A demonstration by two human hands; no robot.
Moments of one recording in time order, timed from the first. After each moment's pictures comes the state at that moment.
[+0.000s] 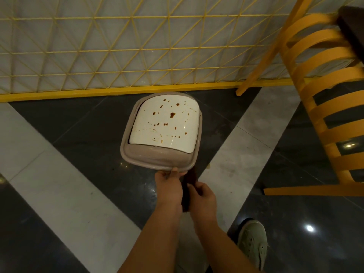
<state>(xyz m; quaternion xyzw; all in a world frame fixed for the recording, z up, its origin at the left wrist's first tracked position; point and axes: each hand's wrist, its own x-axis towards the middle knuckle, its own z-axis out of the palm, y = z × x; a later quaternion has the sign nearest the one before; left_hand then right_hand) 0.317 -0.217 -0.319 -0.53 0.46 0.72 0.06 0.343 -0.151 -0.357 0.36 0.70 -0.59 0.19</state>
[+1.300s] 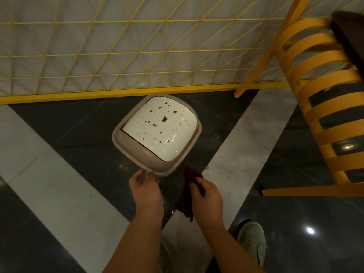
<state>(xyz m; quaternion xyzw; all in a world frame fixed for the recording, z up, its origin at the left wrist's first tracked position) 0.325 -0.251 -0.315 -0.57 0.47 0.67 -0.04 0.341 -0.129 -0.347 0.17 0.85 -0.47 0.18</state>
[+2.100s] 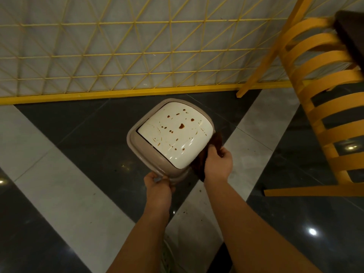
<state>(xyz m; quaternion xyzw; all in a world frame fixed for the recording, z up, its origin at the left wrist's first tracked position) 0.331 -0.243 -0.304 -0.50 0.54 0.66 0.09 0.251 -0.146 -0.312 0.44 0.65 -0.61 0.09</state>
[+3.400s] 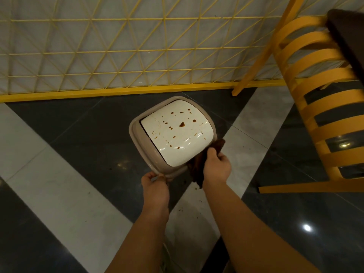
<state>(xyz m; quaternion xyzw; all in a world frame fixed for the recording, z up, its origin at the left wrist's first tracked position) 0.330 -0.233 -0.301 -0.54 0.52 0.65 0.09 0.260 -0.133 -0.313 0.46 0.62 -0.62 0.11</state>
